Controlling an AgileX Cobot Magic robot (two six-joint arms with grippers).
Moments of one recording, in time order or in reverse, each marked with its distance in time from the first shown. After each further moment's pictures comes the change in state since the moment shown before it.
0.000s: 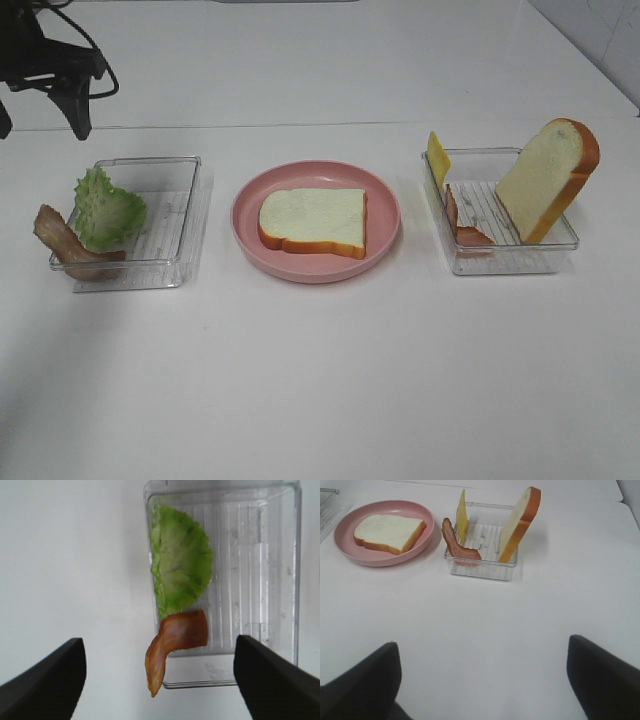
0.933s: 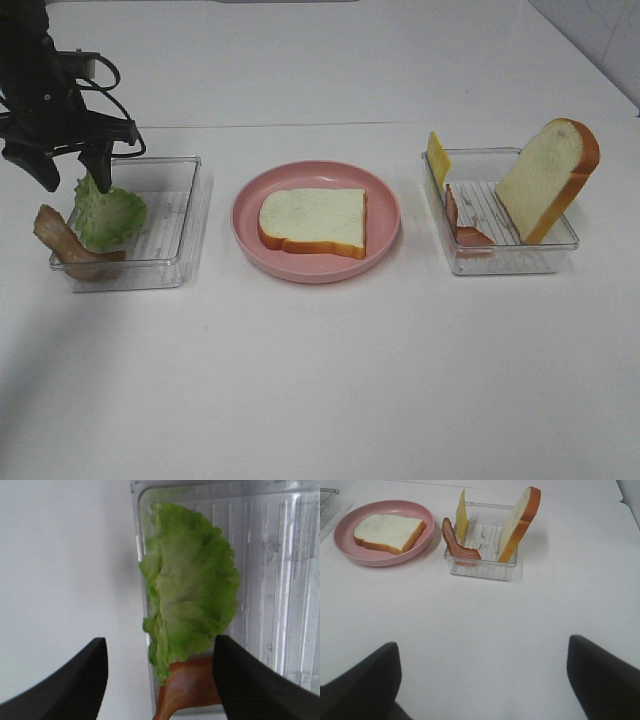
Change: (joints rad) left arm 0.000 0.181 0.004 -0.012 -0.134 0.000; right arm 0.000 0.000 0.000 0.000 0.000 0.000
